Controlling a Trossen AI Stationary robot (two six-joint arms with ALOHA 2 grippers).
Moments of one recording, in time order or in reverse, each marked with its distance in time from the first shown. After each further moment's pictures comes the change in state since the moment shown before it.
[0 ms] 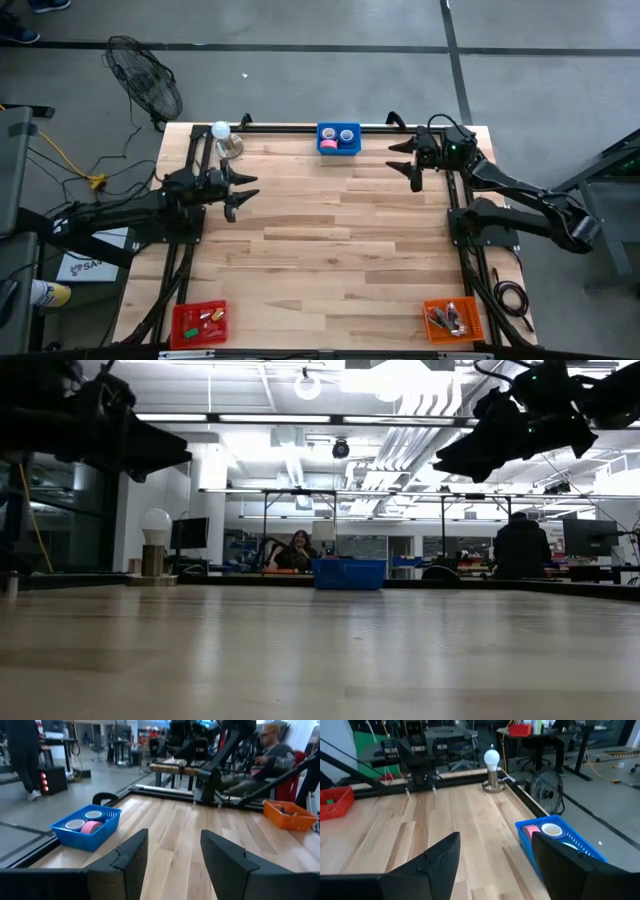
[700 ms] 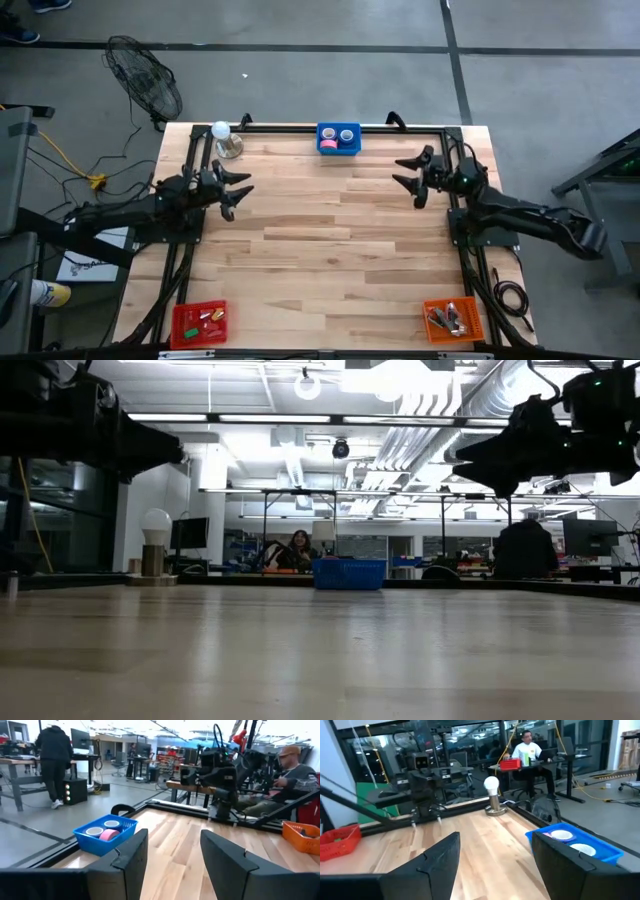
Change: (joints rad) left arm -0.104 -0.197 -0.075 -0.043 -0.216 -0.026; right arm 0.181 -0.222 -0.332 0.364 0.231 0.231
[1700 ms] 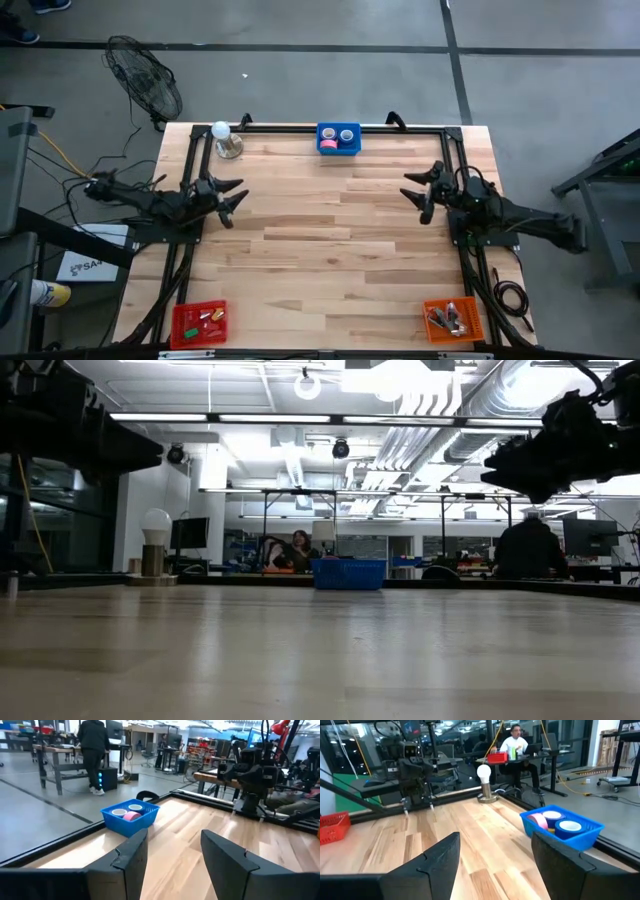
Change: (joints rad) left arm -0.536 -0.082 0.013 -0.166 -0.705 -0.028; right arm 0.337 -0.551 -0.061 -0.545 0.425 -0.029
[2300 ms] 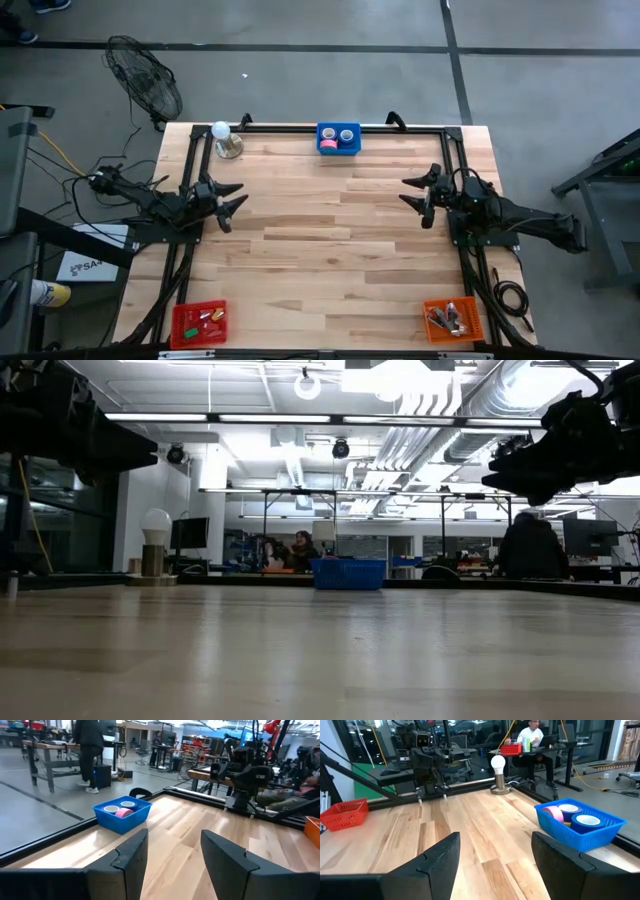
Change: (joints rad) left arm -0.094 0.000 0.000 -0.014 -0.058 -0.017; right arm 0.005 -0.004 0.004 -0.057 -0.072 -0.013
